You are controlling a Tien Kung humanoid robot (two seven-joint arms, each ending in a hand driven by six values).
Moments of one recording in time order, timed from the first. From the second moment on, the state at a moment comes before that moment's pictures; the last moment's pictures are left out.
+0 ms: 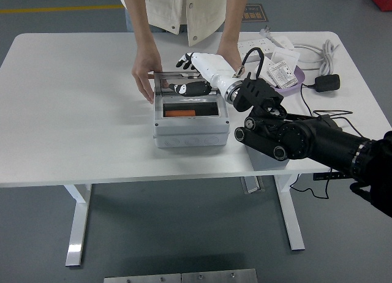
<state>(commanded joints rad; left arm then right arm) -0.10 0.25 -0.73 -0.18 0.71 0.06 0.31 1.09 -0.09 0.13 0.79 -1.35 -0.39 -0.06</state>
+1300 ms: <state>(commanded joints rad) -0.08 0.23 -0.75 -0.18 0.70 0.06 0.30 0.93 -0.26 0.30 1.08 -1.53 -0.30 -0.16</state>
